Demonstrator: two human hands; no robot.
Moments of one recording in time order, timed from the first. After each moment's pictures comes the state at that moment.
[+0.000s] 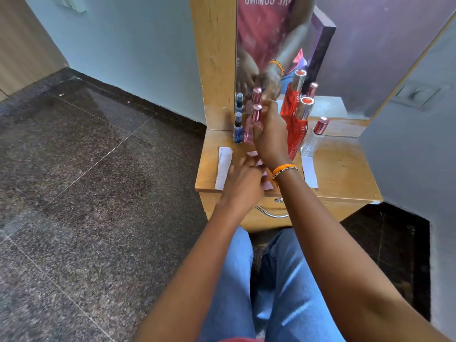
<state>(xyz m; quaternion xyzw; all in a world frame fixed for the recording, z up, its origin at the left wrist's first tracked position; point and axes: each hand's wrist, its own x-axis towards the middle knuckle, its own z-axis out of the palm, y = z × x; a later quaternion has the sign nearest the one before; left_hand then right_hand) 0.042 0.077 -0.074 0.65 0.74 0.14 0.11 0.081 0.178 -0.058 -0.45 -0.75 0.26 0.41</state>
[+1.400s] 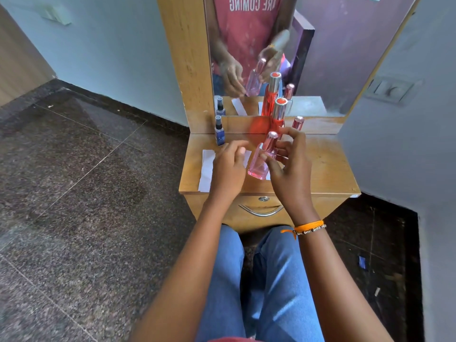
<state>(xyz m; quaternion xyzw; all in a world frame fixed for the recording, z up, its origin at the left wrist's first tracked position) 0.052 0.092 -0.067 0.48 0.71 0.48 0.21 0.169 0.118 -0.057 -0.40 -0.69 0.33 0.51</state>
